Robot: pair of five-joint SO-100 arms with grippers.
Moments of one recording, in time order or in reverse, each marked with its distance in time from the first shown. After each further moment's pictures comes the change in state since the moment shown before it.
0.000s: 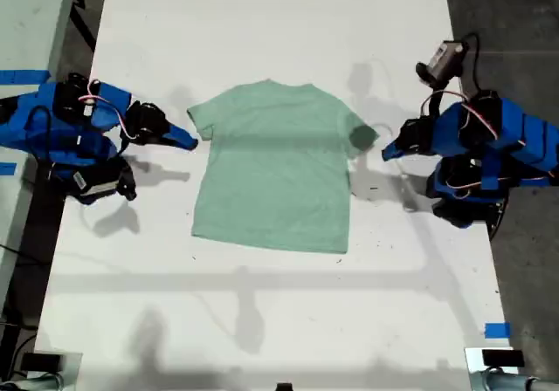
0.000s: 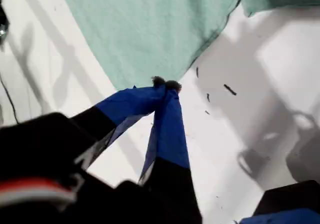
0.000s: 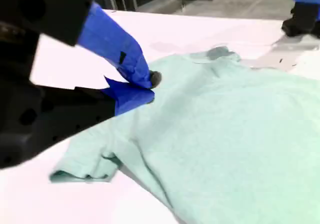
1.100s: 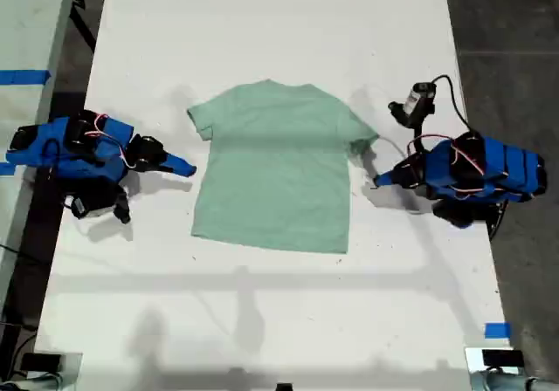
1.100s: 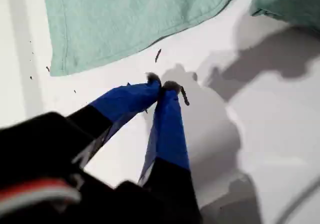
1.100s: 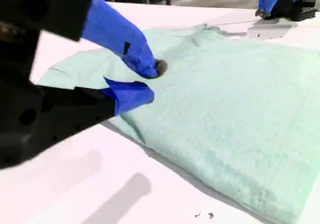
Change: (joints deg) arm 0 9.8 49.6 47.1 -3.3 -4.6; arm 1 -6.5 46.1 48.5 -9.5 -22.1
